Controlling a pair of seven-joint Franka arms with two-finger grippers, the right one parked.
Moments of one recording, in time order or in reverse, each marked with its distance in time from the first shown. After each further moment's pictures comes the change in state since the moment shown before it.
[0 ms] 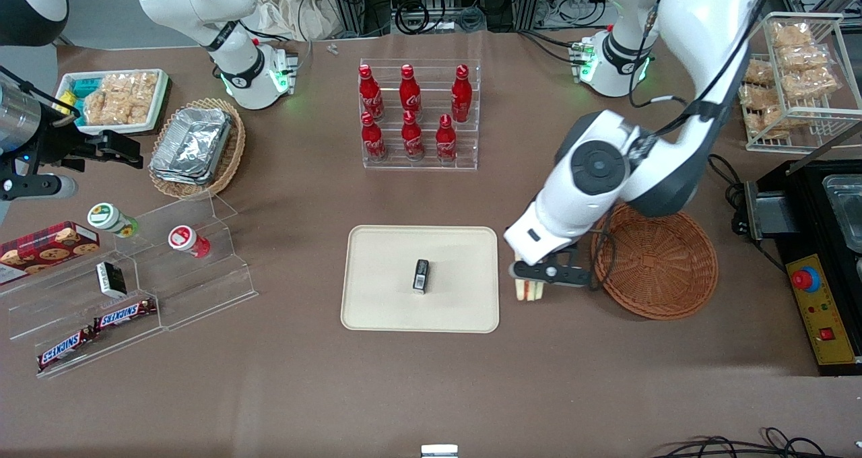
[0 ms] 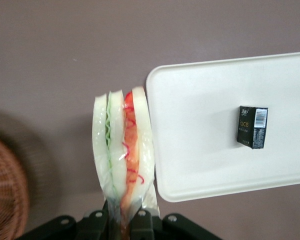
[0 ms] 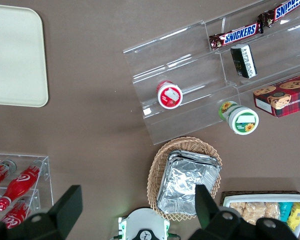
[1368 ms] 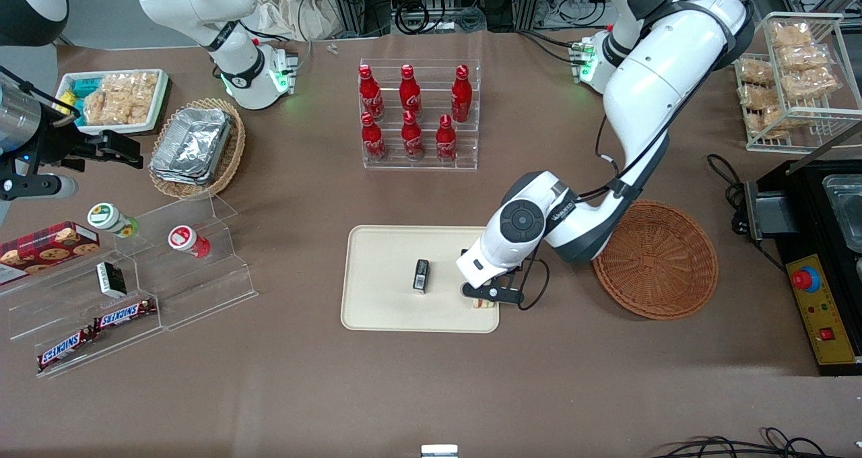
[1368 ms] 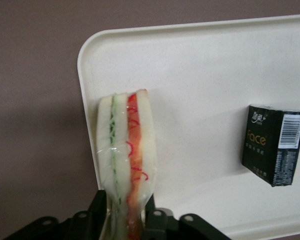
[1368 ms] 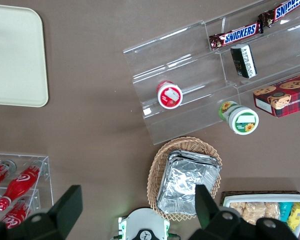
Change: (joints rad) arm -0.093 0.300 0.003 0.085 0.117 0.139 -0.123
